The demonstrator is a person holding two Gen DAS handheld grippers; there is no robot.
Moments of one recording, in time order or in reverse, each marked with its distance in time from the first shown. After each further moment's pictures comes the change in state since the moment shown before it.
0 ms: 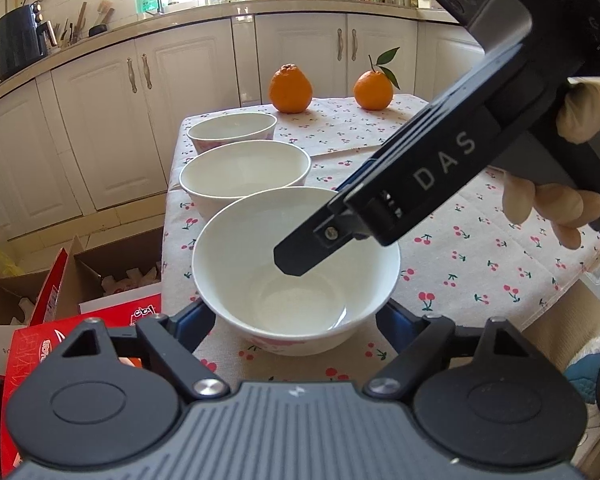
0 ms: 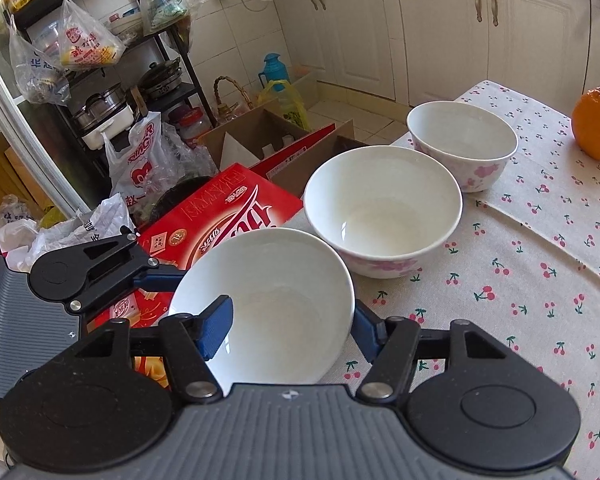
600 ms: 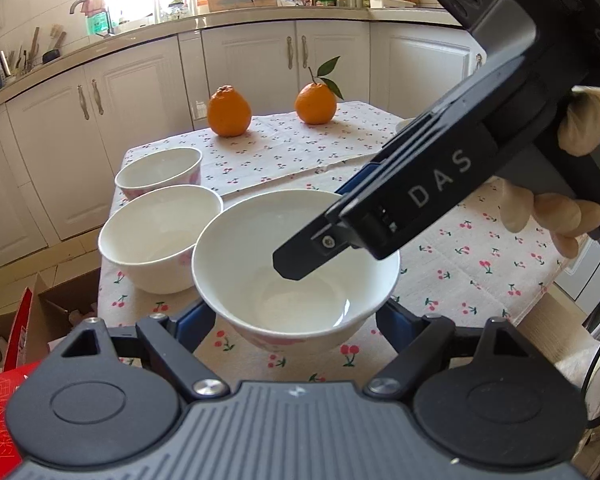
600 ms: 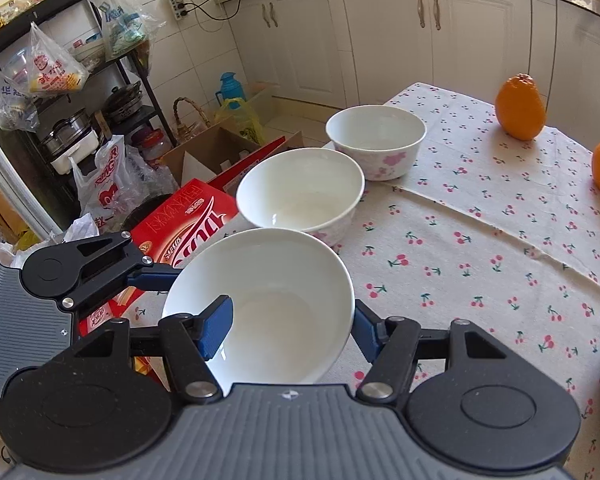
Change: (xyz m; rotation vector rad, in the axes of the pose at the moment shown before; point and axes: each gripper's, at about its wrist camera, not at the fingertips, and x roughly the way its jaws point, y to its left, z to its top) left arm 0.012 -0.049 0.033 0.091 -0.018 -0.096; right arm -0.055 -0.032 -0.029 0.082 -0.057 -0.114
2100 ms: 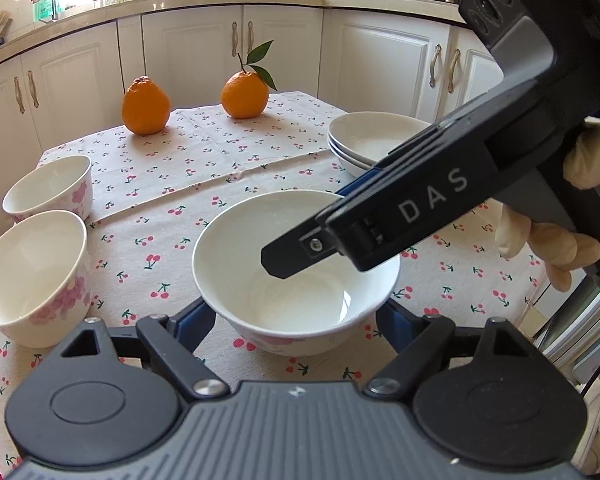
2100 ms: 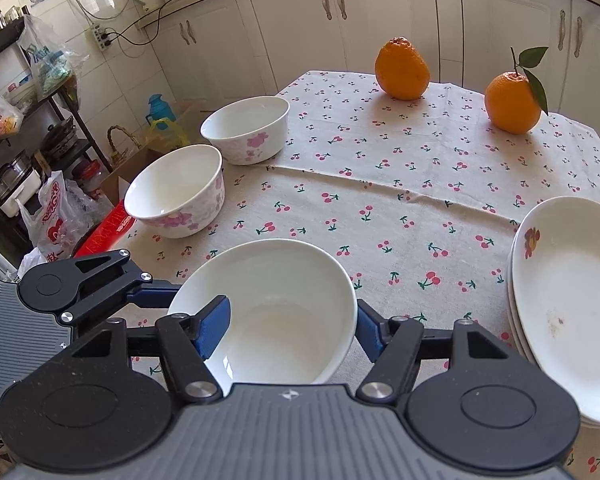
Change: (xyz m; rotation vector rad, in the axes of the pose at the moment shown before) left arm 0.063 -0.044 0.030 -0.003 0.039 -0.153; right arm -0.025 -0.069 -0.035 0.162 -0.020 -0.124
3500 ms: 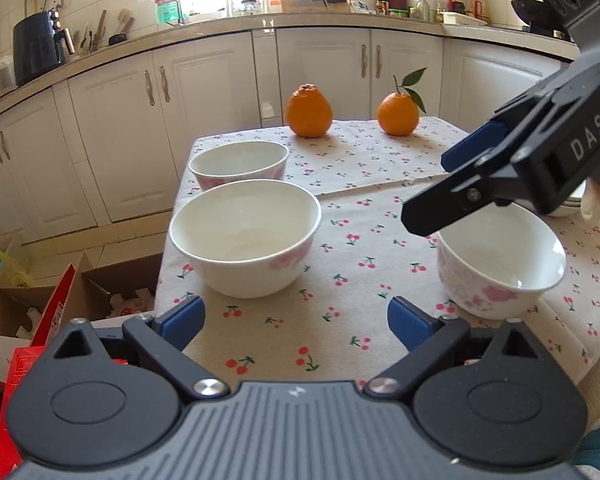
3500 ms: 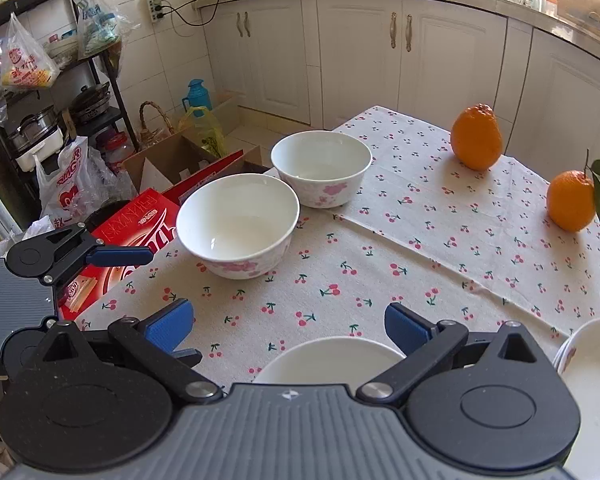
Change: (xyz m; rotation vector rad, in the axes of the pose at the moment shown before) left arm -0.058 0.078 -0.037 -0.133 -0.077 0.335; right arm 0.025 0.068 0.050 -0.239 -0.012 0.013
